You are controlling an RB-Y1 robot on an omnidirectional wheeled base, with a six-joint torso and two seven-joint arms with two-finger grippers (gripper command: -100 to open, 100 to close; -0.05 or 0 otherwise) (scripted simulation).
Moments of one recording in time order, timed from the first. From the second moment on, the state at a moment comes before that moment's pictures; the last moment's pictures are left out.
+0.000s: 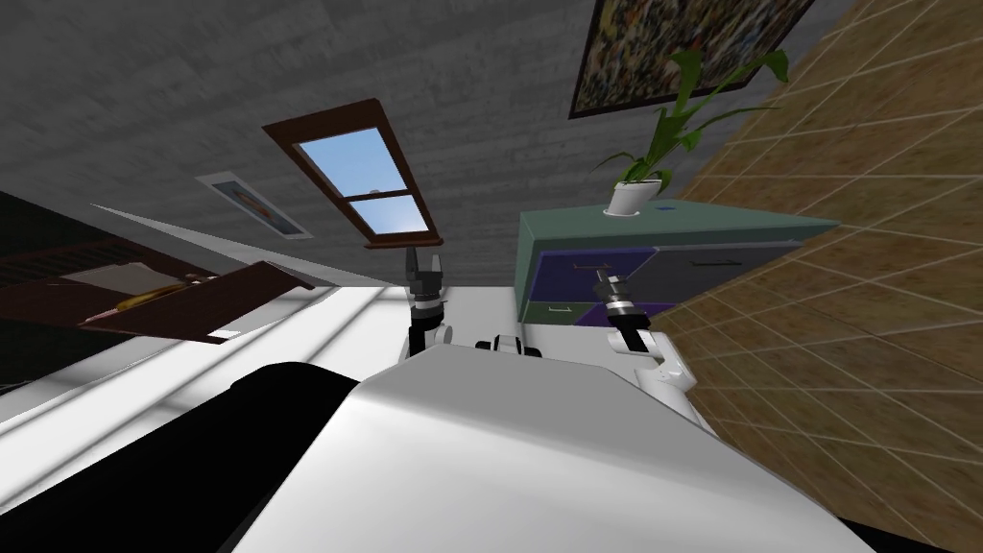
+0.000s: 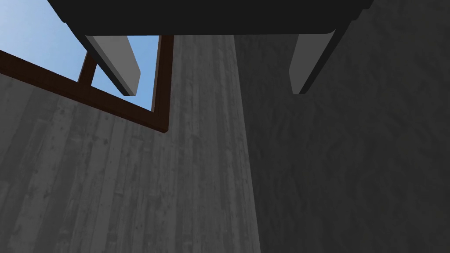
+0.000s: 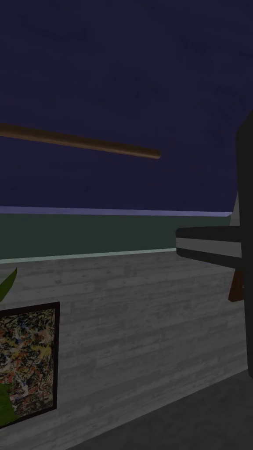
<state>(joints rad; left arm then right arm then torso) 0.49 0.02 -0.02 -2.32 -0.03 -0.55 0.05 0.16 -0.34 -0.27 -1.65 0.52 -0.41 2.25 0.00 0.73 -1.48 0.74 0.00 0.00</state>
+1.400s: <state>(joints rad) 0.49 0.02 -0.02 -2.32 -0.03 -0.55 0.05 0.19 -0.32 -0.24 -1.59 0.53 -0.42 2.24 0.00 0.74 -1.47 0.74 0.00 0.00</state>
